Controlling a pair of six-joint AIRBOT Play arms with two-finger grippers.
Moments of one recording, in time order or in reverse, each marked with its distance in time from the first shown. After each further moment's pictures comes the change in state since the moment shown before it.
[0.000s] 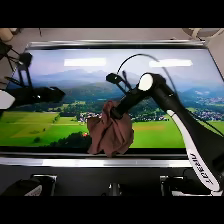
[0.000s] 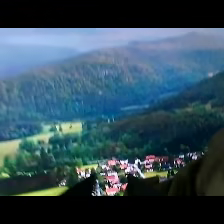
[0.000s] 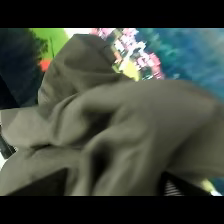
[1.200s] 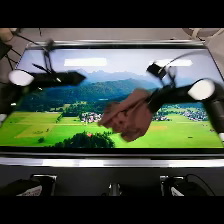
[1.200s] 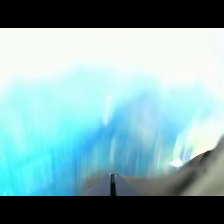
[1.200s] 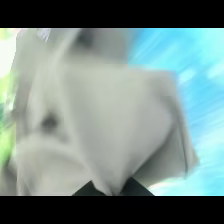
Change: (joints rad) left arm -0.028 -0.223 0.272 -0.565 0.142 0.457; right arm -0.292 0.449 -0.148 -0.113 -0.140 -0.221
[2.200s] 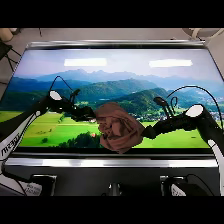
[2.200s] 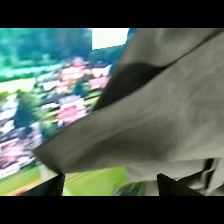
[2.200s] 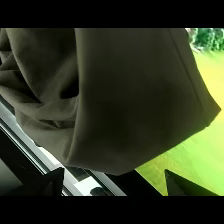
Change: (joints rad) left arm 0.018 -0.451 -0.194 0.051 -0.315 -0.244; right arm -0.213 -0.070 -0.531 0.302 0.183 0.018
